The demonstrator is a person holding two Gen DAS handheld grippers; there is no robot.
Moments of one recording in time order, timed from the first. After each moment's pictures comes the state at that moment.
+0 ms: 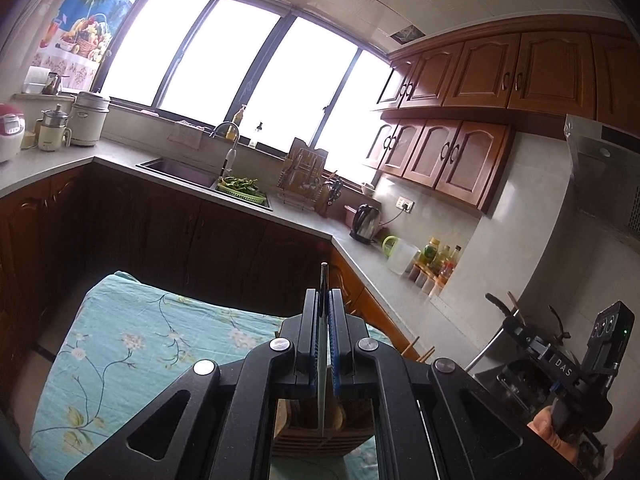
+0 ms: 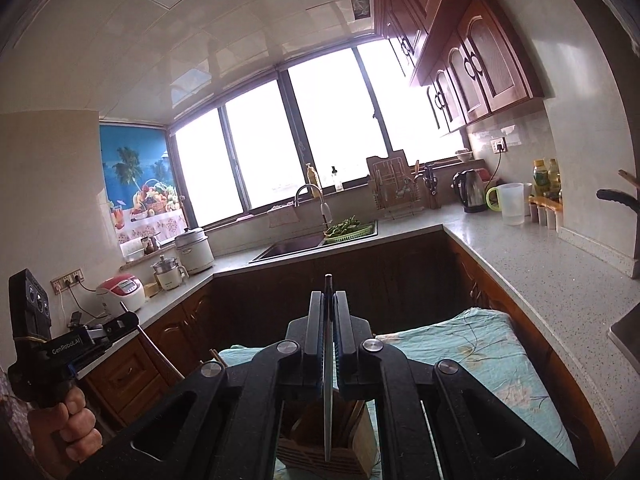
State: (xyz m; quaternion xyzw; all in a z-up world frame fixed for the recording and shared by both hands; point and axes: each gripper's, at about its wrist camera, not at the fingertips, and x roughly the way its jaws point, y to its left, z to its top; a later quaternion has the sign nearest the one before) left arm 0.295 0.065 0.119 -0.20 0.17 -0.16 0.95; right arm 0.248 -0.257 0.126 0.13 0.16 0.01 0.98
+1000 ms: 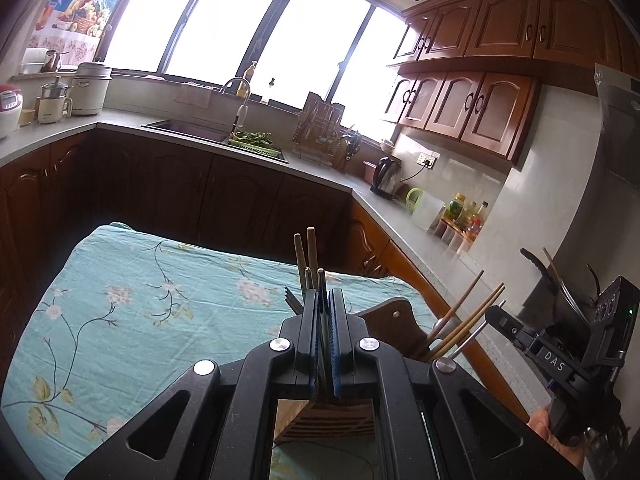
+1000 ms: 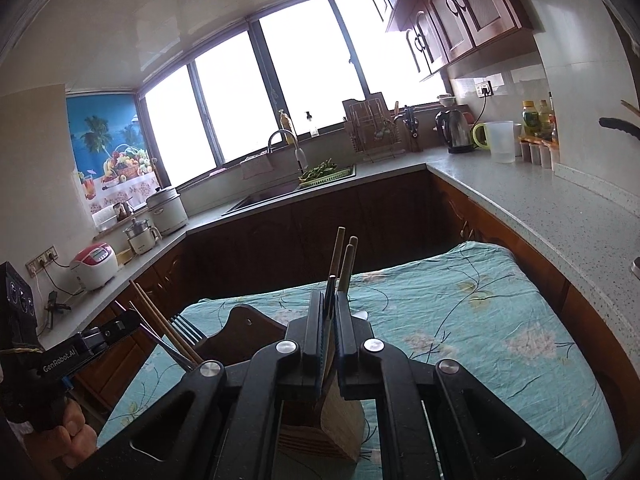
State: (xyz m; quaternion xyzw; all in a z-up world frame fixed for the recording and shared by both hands) left arm 0.387 0.015 0.037 -0.17 0.23 -0.15 0.95; right arm 0.294 -0.263 0.026 0.14 0.26 -0.01 0.96
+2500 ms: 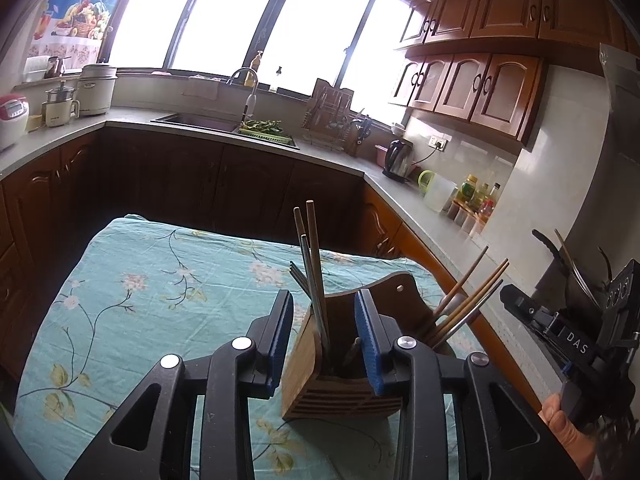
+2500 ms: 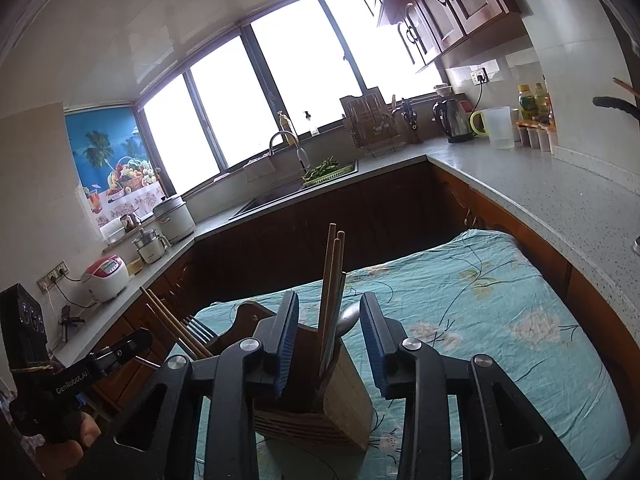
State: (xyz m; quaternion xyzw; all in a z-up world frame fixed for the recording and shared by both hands) left arm 0.357 0.009 0.049 -0.14 0.26 -0.13 0.95; right arm 0.282 -0.267 0.029 0.18 0.25 -0.01 0.95
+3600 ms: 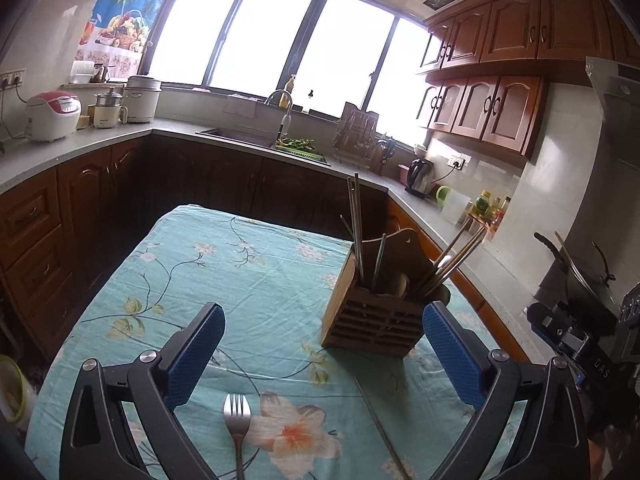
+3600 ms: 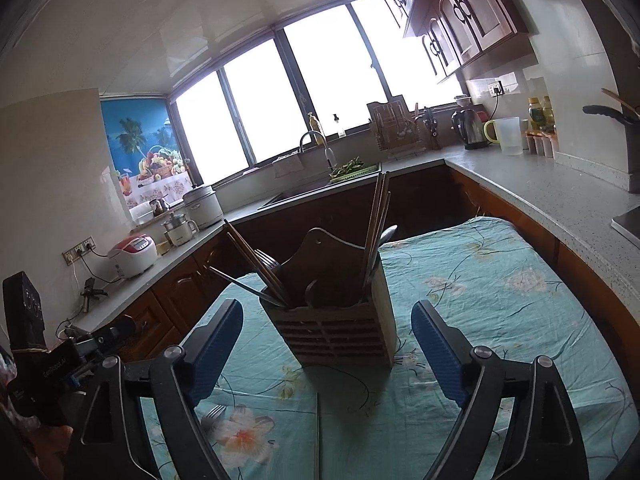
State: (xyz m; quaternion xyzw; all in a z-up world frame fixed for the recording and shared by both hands) left arm 0.192 0.038 0.055 -0.15 0.22 -0.08 0.96; right arm 0.165 -0.219 0.033 0.15 0.24 0.03 0.96
